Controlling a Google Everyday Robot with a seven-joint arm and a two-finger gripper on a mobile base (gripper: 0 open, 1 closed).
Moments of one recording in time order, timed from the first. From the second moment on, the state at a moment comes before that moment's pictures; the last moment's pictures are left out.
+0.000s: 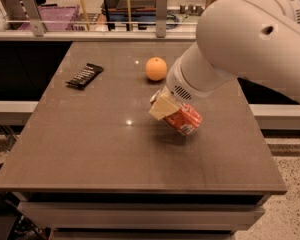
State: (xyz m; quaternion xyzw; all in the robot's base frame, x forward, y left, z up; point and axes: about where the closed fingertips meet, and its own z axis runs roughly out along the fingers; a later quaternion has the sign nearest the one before) arm 0.515 -0.045 0.890 -0.48 0.83 0.02 0.30
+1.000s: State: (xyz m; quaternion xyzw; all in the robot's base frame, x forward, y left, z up) arm 0.534 -0.014 0.850 -0.50 0.80 0.05 0.32
